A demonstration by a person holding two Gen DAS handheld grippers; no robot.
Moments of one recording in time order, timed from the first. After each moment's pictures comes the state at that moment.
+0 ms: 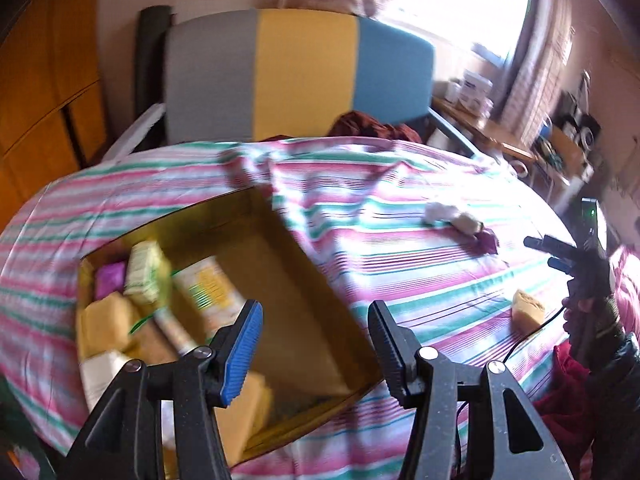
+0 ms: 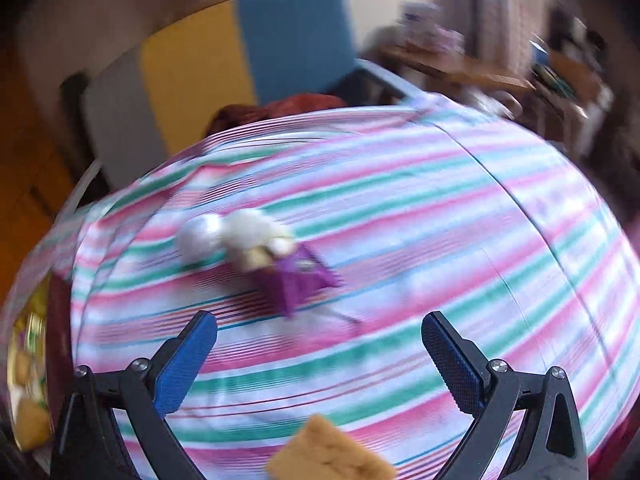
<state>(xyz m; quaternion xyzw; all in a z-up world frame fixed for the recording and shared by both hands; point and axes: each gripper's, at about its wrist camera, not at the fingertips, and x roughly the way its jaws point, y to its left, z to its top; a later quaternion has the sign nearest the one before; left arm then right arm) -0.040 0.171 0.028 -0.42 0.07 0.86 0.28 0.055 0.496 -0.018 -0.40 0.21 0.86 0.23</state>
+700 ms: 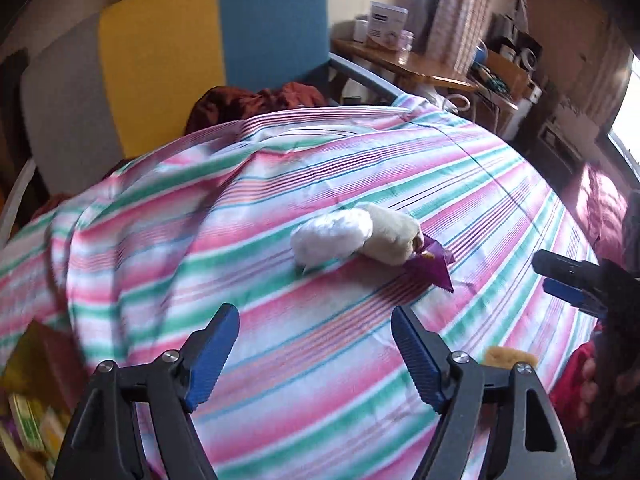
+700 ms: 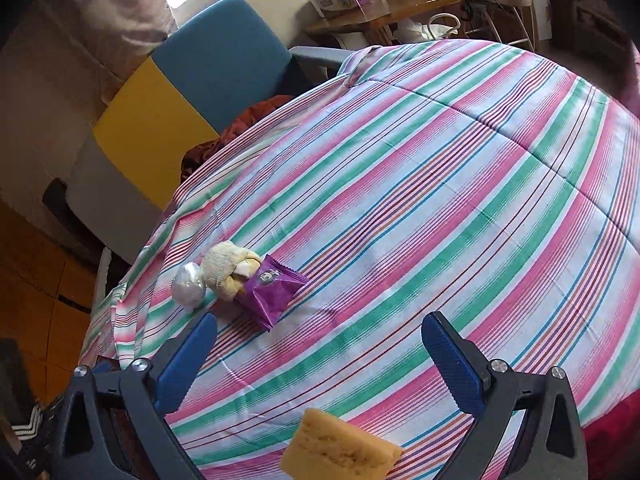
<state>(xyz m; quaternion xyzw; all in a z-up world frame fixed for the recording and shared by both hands) -0.096 0.414 -0.023 -0.44 0.18 0.79 0.40 0.088 0.540 -0.027 -0.35 0.38 0.82 0.23</state>
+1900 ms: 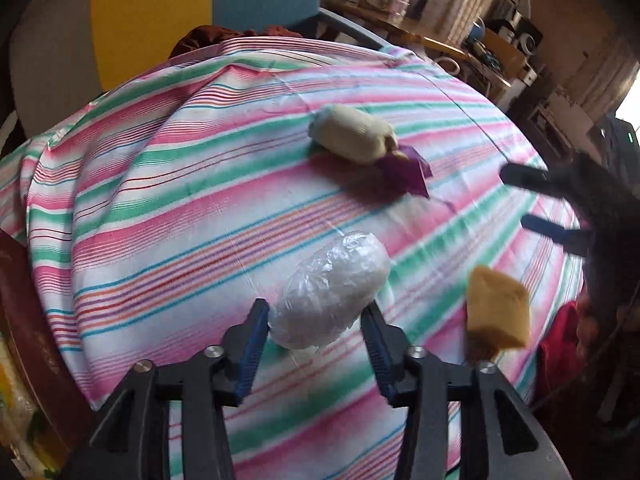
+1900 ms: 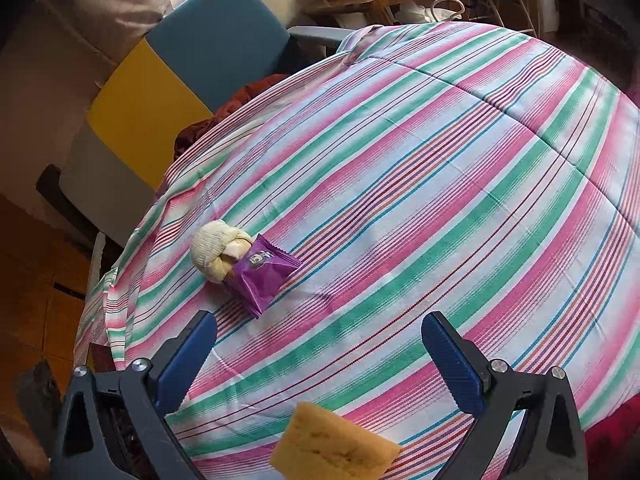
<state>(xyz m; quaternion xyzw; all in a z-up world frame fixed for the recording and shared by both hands) -0.038 0.378 -0.066 -0.51 0.17 0.74 0.41 0.080 0.540 -0.042 -0.39 0.38 0.81 0.23</state>
